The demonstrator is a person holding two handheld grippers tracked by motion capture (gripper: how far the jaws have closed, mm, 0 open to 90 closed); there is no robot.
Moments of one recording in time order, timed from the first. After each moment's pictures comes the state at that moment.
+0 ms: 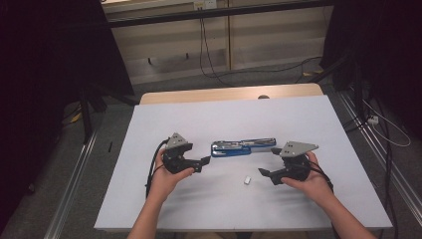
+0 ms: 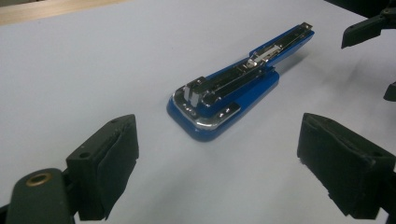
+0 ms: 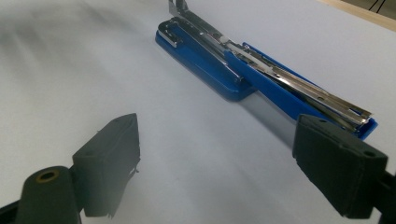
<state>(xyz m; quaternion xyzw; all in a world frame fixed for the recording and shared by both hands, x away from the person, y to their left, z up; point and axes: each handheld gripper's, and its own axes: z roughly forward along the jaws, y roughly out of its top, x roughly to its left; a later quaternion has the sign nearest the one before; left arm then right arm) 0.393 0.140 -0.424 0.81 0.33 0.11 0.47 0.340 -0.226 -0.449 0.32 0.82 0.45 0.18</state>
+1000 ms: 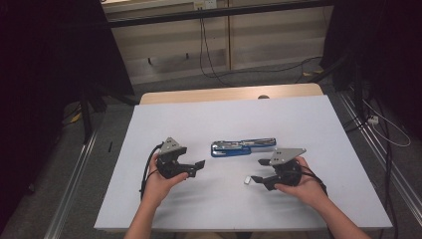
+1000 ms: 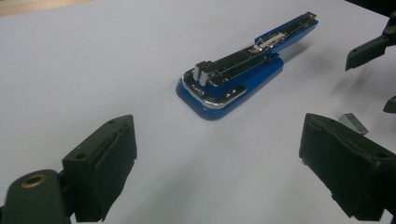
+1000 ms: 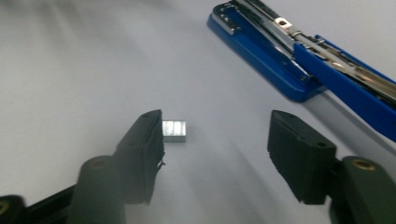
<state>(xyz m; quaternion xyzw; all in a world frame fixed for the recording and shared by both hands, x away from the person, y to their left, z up) 0.384 0.153 -0.426 0.81 0.34 0.12 0.47 0.333 -0.202 -0.454 0.26 0.85 0.43 0.13</state>
